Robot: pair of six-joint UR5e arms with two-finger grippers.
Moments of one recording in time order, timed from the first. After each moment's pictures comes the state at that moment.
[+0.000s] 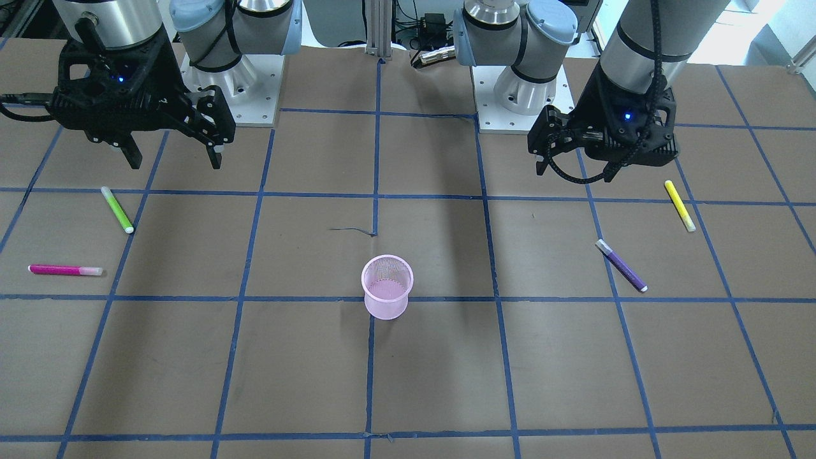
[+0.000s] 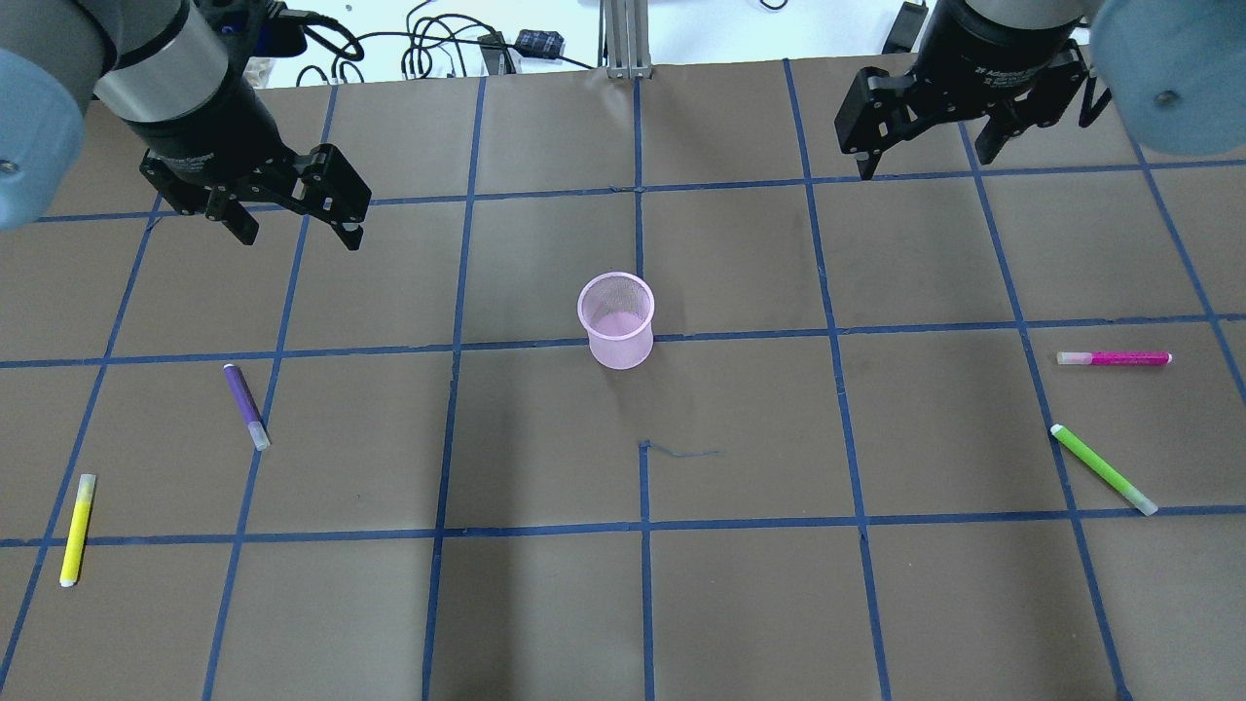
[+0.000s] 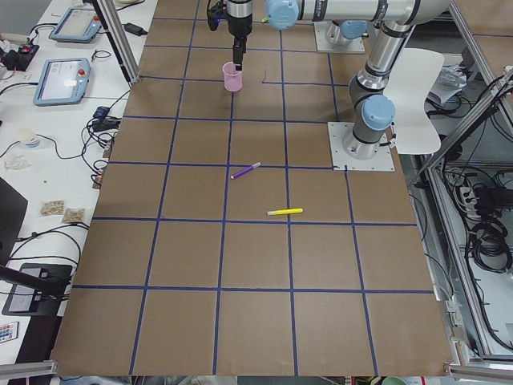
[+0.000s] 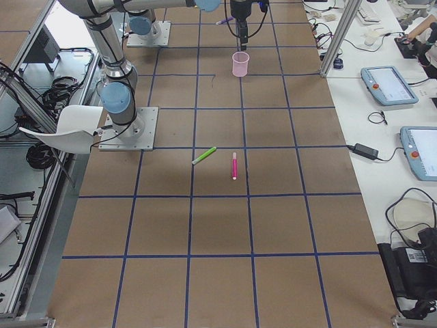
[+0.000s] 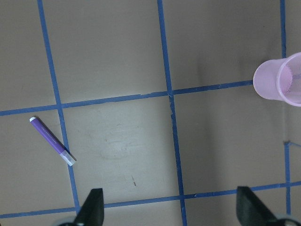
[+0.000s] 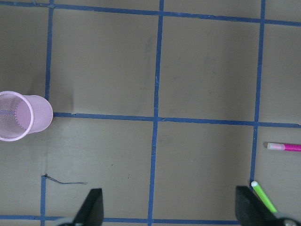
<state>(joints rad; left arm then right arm) -1.52 -1.57 -1.57 -1.57 1.58 0.16 1.61 -1.56 1.50 -1.63 -1.62 -0.03</state>
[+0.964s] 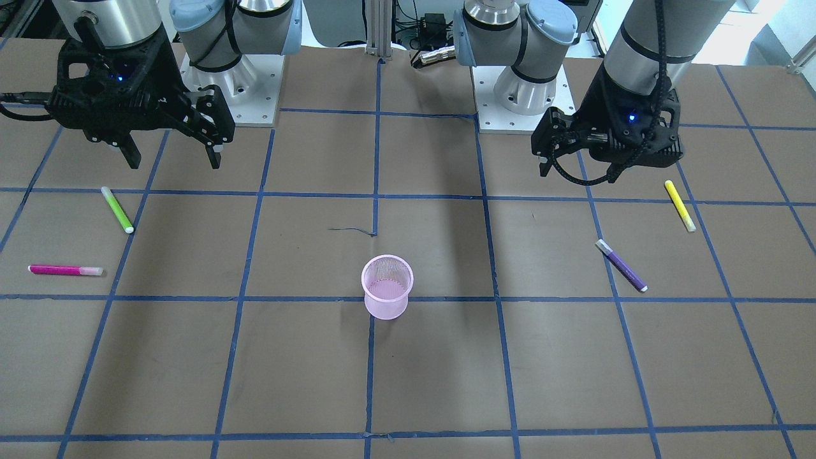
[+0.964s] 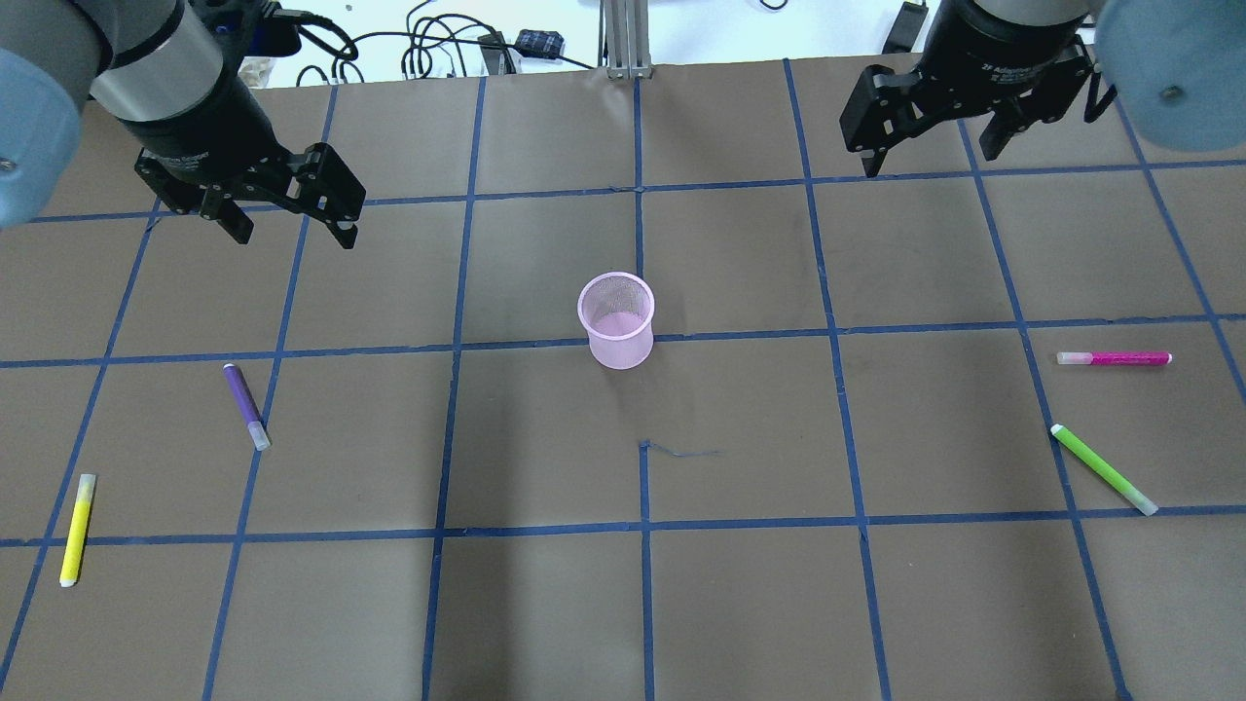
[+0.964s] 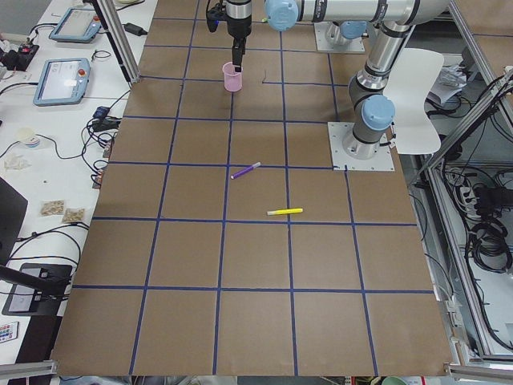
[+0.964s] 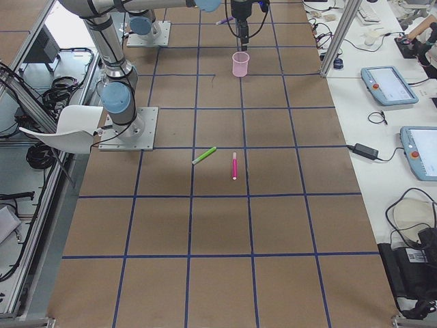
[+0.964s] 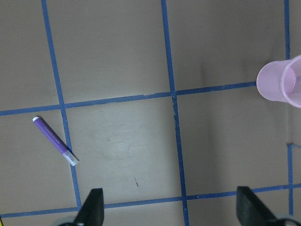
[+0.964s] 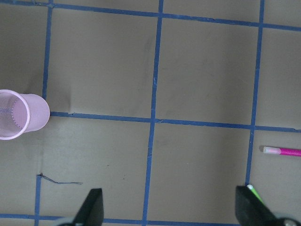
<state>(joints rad) -1.51 -1.58 -1.57 -1.56 1.58 0.17 1.60 -1.56 1.50 -1.64 -1.62 -0.09</state>
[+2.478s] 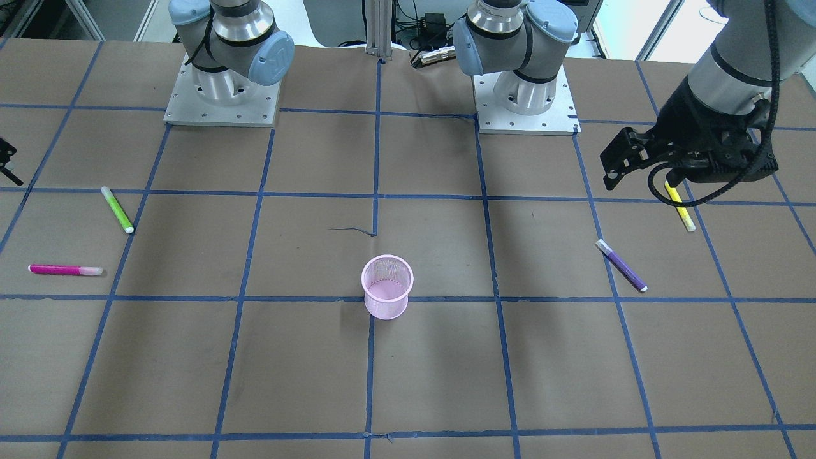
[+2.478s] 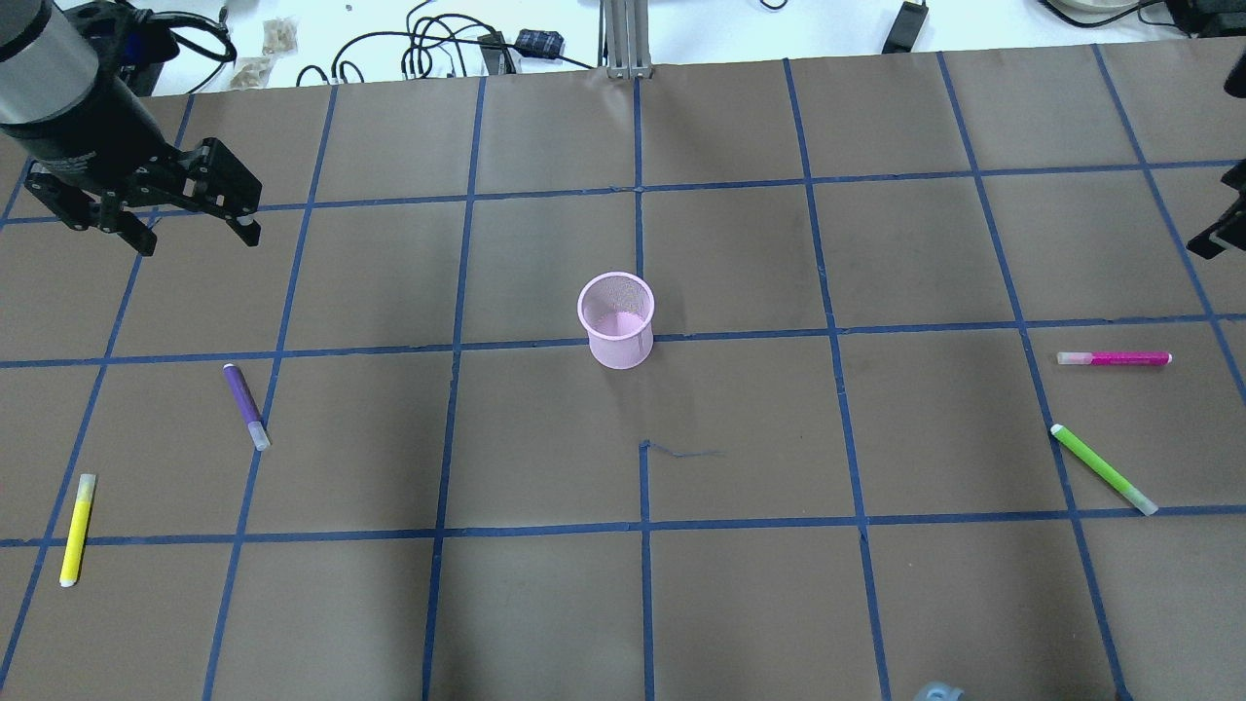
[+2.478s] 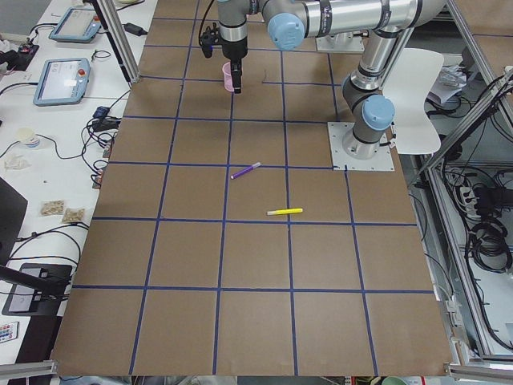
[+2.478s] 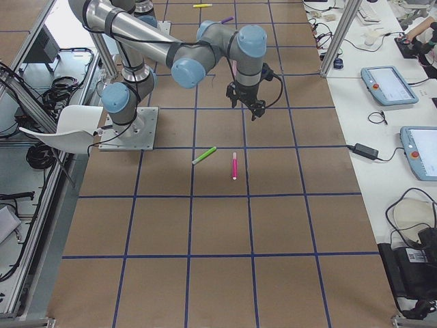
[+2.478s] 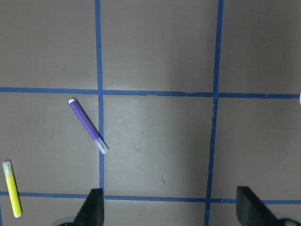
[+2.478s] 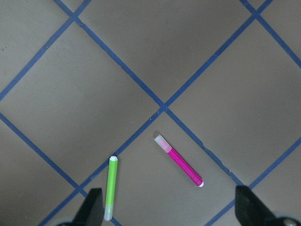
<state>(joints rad) -1.31 -1.59 -1.57 -1.58 1.59 0.21 0.96 -1.46 1.65 -1.74 -1.47 -1.56</state>
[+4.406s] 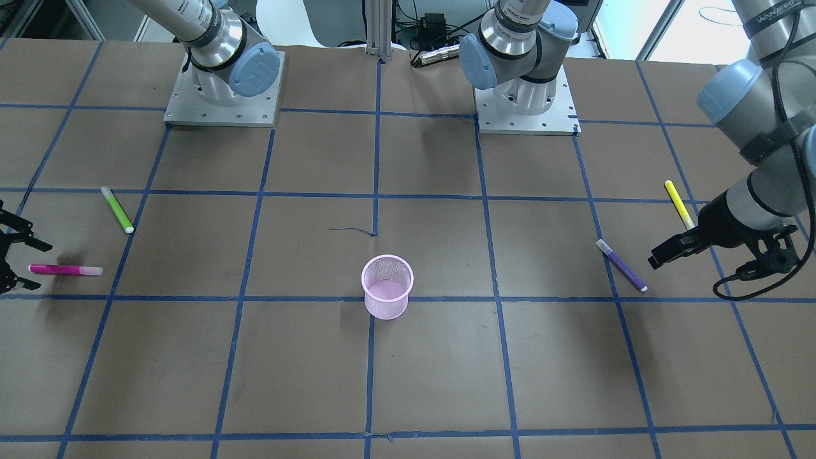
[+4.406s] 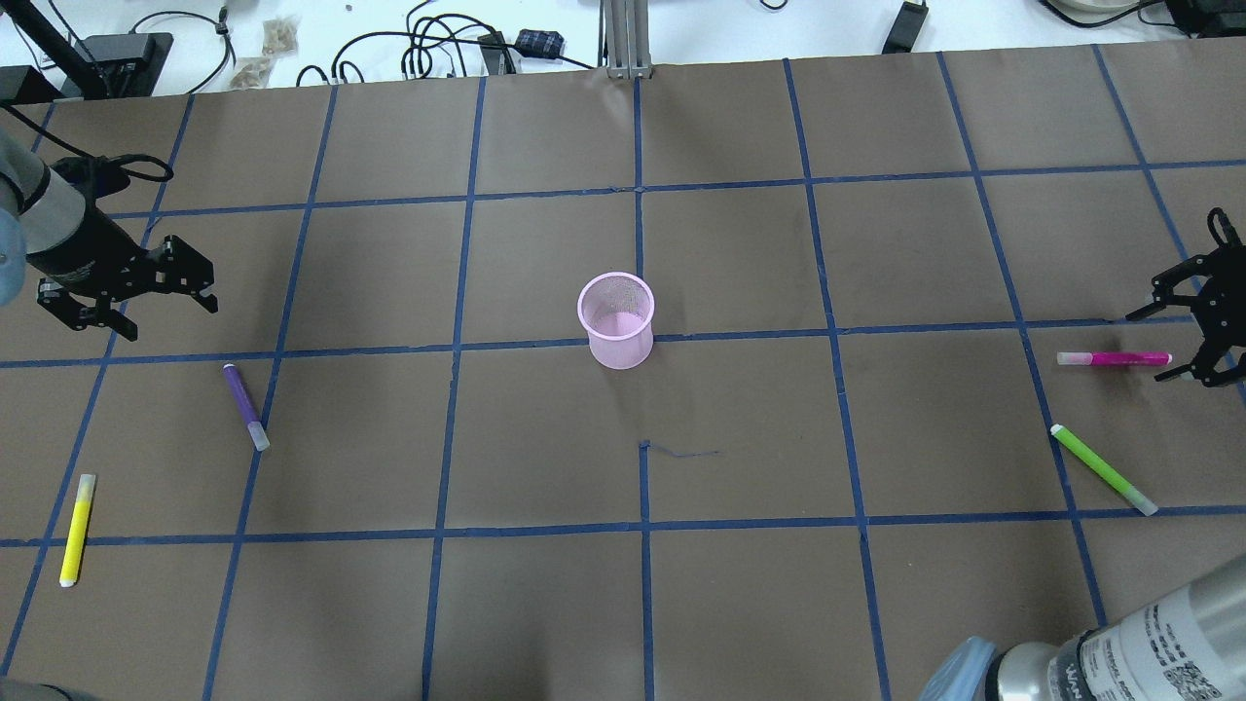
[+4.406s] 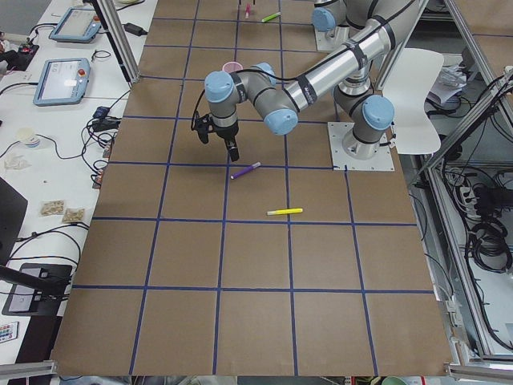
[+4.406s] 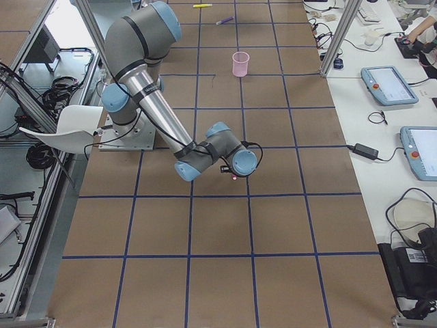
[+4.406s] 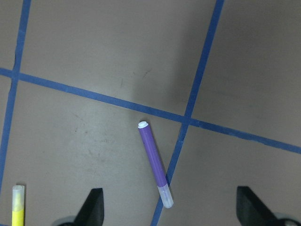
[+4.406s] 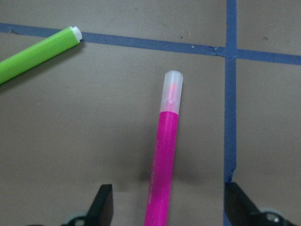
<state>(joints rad) -1.06 -1.82 -1.79 -1.18 1.57 0.15 0.74 -1.07 1.73 -1.91 -1.29 -2.56</state>
